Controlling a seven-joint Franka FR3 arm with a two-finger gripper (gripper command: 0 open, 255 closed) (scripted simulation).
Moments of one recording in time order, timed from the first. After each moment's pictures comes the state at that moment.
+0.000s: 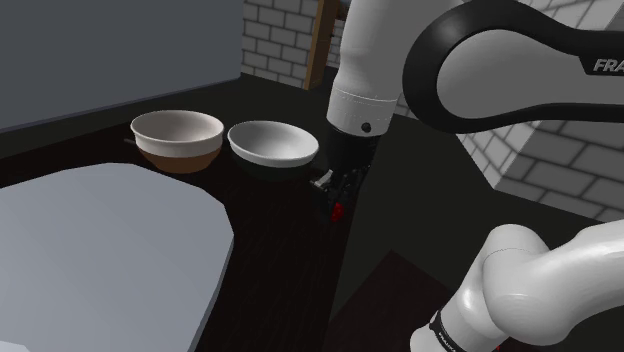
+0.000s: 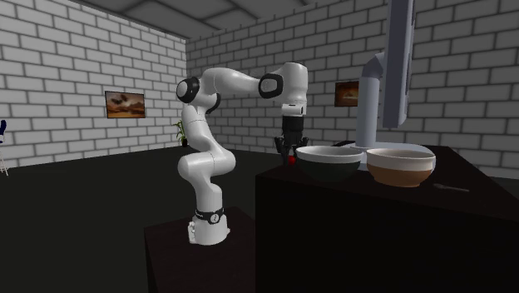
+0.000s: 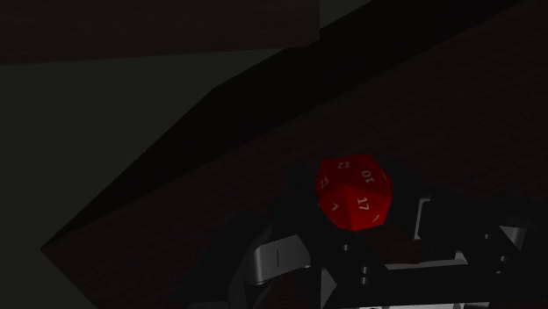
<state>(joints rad) 0.13 -0.64 0.37 -2.36 0.19 1.72 0.42</state>
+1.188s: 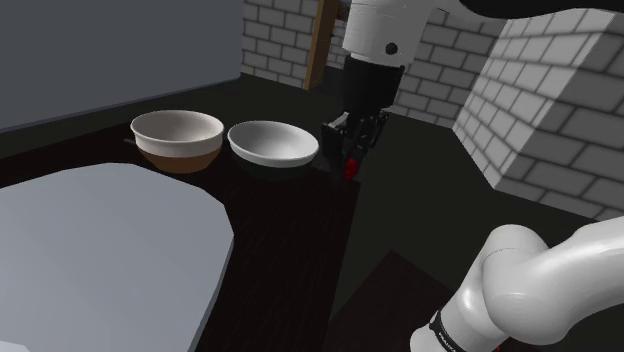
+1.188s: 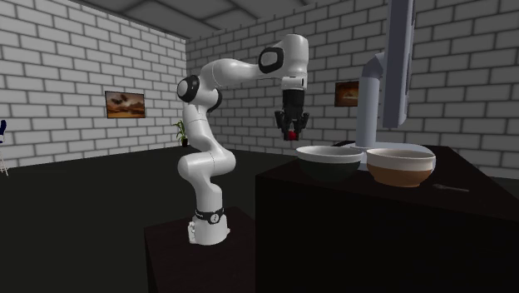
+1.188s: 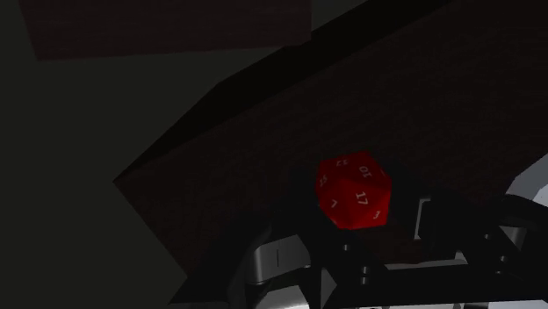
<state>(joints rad) 0.11 -0.60 0.34 -2.10 0.16 1.51 0.42</state>
